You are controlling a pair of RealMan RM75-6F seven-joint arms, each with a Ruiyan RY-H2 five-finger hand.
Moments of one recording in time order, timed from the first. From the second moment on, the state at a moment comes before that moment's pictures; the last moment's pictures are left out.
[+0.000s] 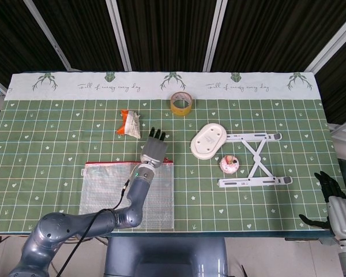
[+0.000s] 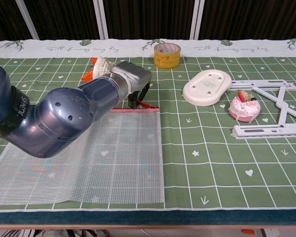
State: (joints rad) left arm -1.22 -2.03 -0.32 -0.98 0.46 0.92 1.09; right arm 0.04 -1.03 0.06 -1.76 -1.37 1.38 0.11
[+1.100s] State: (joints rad) left arm -1.28 -1.71 -0.50 -1.51 0.56 1.05 1.02; right arm 0.30 -0.94 0.26 -2.16 -0.88 1.12 0.03
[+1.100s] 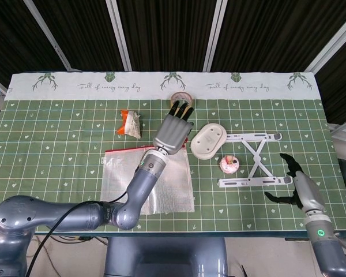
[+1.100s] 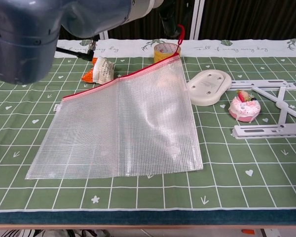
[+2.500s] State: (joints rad) left arm -1.35 -1.60 -0.49 -1.68 0.47 1.14 0.94; right arm 0.93 -1.40 0.56 -2.04 -0.03 1.27 -0.18
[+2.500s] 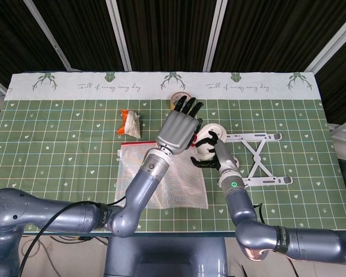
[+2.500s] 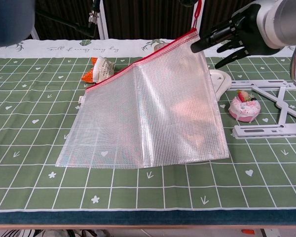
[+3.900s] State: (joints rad) left arm -1.38 -1.54 -0.44 -1.73 0.46 1.18 0.88; right arm 0.95 -1.47 0.67 -2.00 0.02 1.34 -0.22
